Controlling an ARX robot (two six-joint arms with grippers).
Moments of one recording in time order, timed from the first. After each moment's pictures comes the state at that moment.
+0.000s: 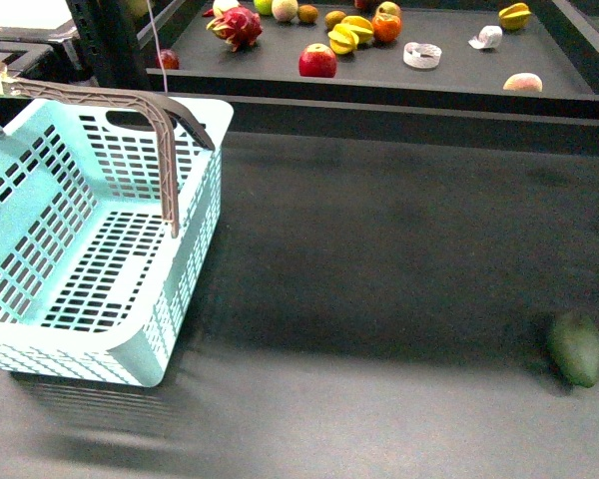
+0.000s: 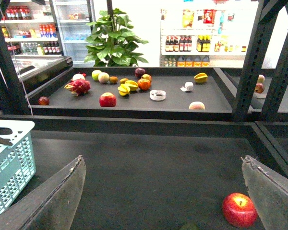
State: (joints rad) left arm 0.00 0.01 0.02 0.00 0.00 -0.01; right arm 0.00 0.00 0.01 0.00 0.00 0.00
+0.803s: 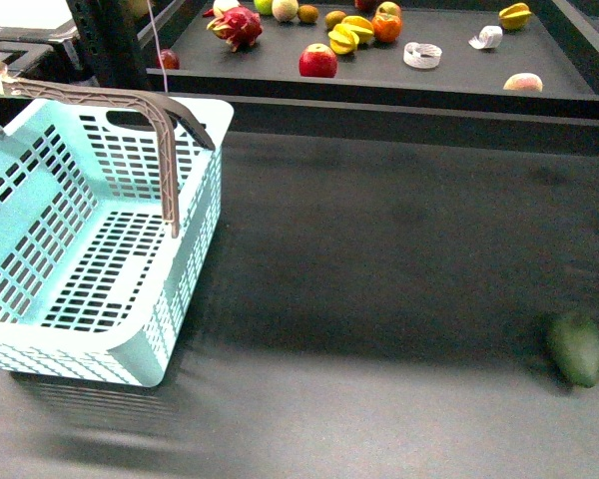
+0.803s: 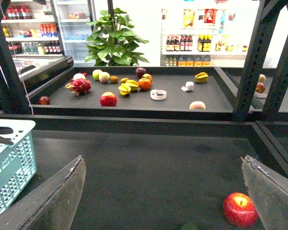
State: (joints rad) left arm -0.08 0.10 0.02 0.07 -0.25 -0.11; right arm 0.00 0.00 0.01 0.00 0.00 0.00
